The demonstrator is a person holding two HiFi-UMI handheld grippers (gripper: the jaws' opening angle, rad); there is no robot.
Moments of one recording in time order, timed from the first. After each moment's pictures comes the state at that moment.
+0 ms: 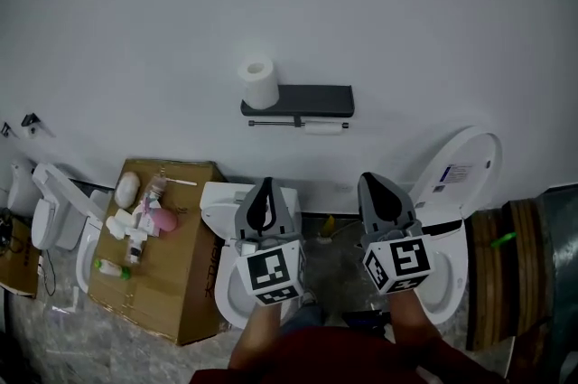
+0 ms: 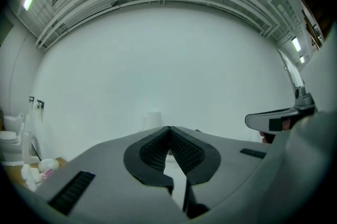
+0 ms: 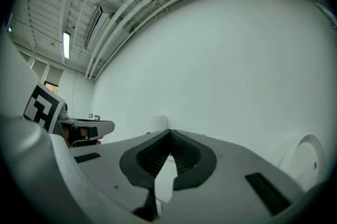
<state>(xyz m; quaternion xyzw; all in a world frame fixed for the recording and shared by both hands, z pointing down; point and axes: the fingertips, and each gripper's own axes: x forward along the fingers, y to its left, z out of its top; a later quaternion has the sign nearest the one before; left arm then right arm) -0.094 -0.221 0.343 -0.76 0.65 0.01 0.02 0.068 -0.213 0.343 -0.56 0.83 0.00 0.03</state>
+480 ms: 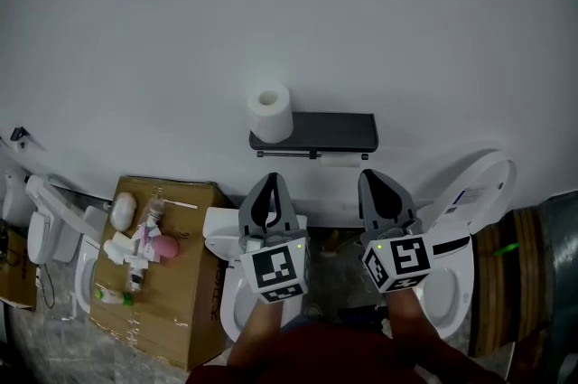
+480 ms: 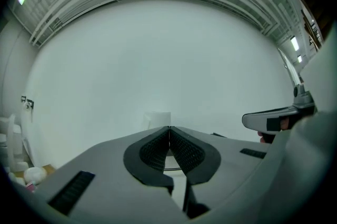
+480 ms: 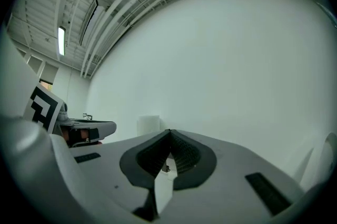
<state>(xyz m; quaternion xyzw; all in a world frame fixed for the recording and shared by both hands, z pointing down) -0.123 -0.350 0.339 -0.77 0.64 0.01 0.03 0.029 -0.339 0.340 -0.57 0.82 0.00 0.03</state>
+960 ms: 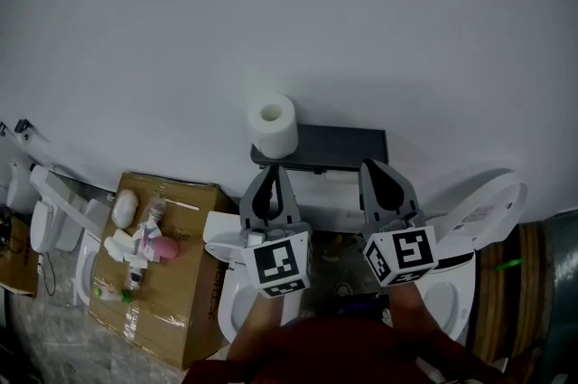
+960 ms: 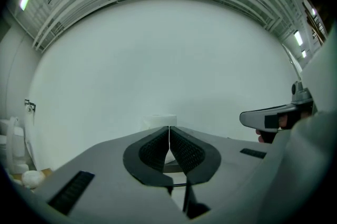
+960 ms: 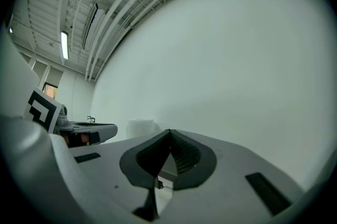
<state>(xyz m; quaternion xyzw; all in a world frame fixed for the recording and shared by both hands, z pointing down) -0.118 -0.408 0.332 -0.75 0.66 0.02 0.05 0.029 -0.407 0.330 -0.54 0.84 0.01 0.04</state>
